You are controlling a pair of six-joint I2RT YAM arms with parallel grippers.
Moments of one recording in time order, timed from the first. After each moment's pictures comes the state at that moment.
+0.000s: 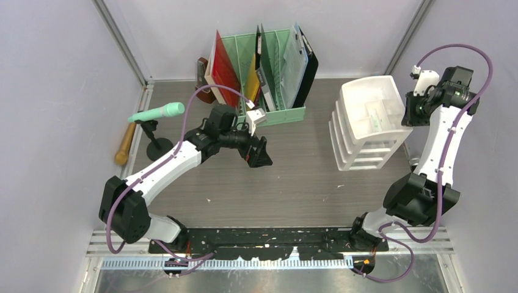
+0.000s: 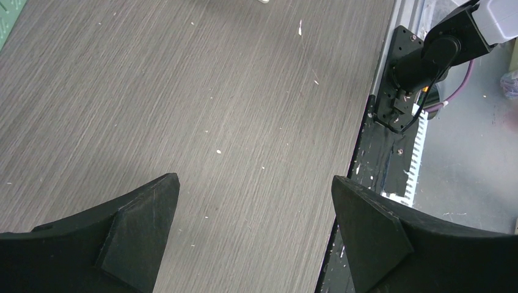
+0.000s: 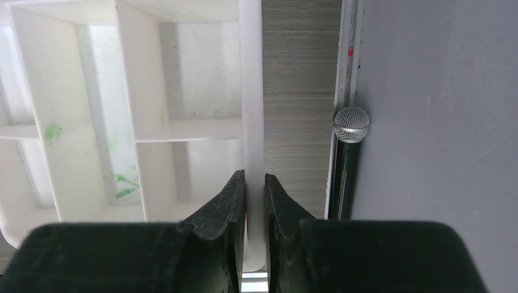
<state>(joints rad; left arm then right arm) -0.61 1.39 1.10 -0.32 0.67 0.03 -0.51 1.51 1.71 -1.16 -0.23 -0.45</state>
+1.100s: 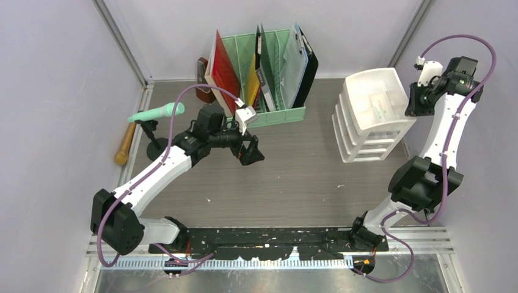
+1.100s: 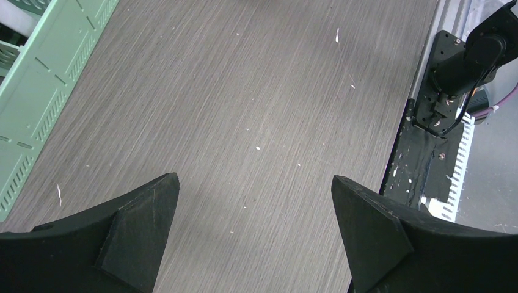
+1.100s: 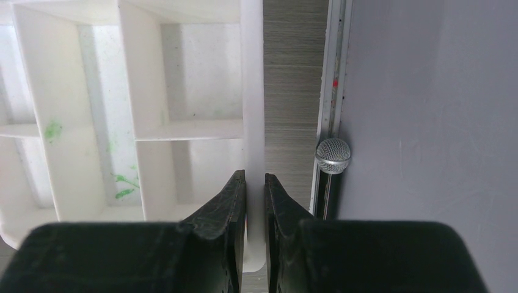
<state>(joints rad) -0.56 1.29 1.06 -0.32 0.60 0.11 -0.52 1.67 1.87 -1.15 -0.26 -0.48</state>
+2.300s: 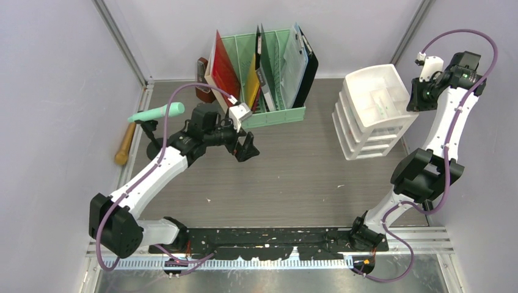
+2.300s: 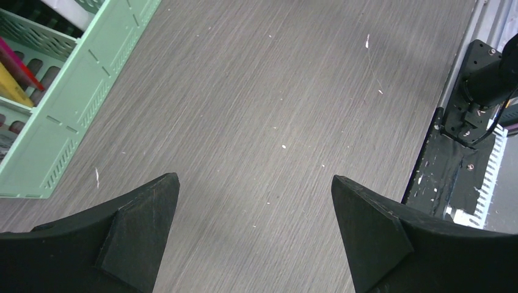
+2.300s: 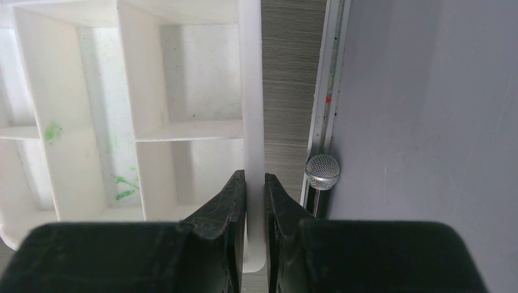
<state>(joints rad) -0.52 1.26 1.06 -0.32 0.56 0.13 -0.53 1.78 1.99 -1.18 -0.30 -0.54</state>
